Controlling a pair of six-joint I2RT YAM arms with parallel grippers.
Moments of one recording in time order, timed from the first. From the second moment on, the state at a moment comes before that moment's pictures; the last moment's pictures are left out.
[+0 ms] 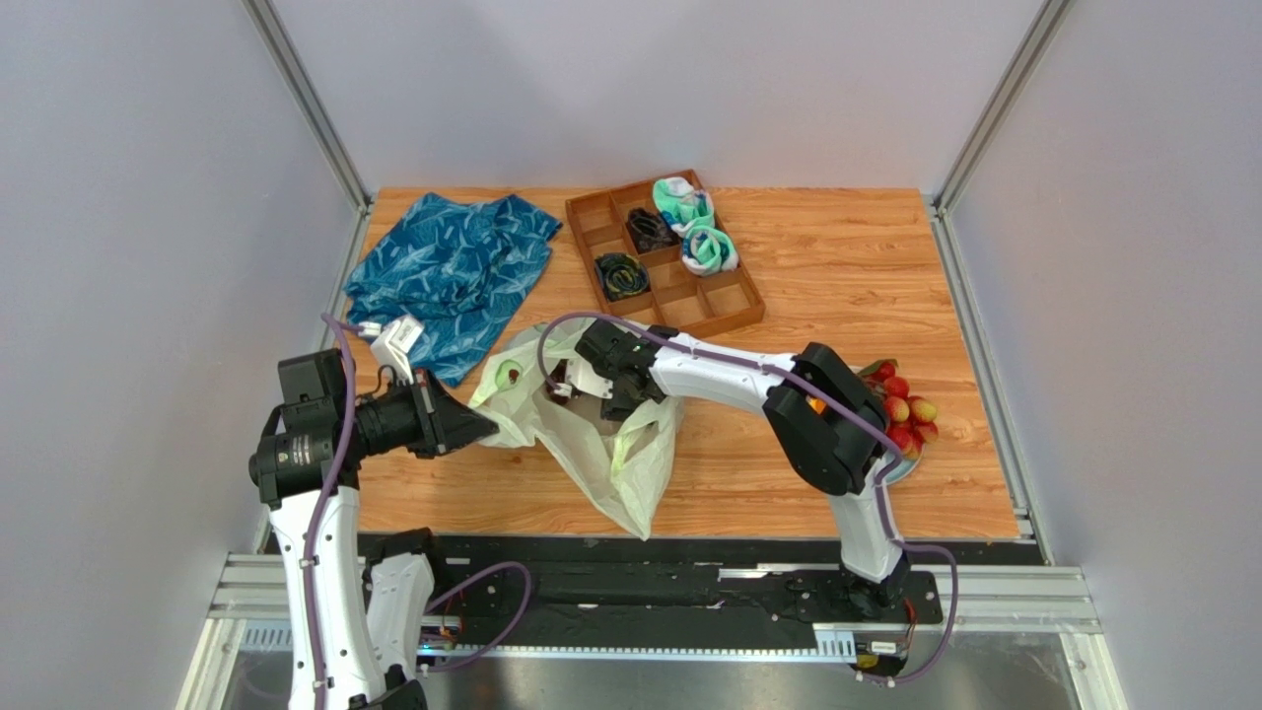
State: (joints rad) left arm 0.28 0.71 0.96 -1.17 1.02 -0.05; right arm 0.91 2.05 1.49 -0.73 0.30 -0.59
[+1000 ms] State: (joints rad) left arm 0.28 0.71 0.87 -0.97 1.07 -0.18; right arm 0.75 1.44 1.62 -0.70 -0.49 -0.34
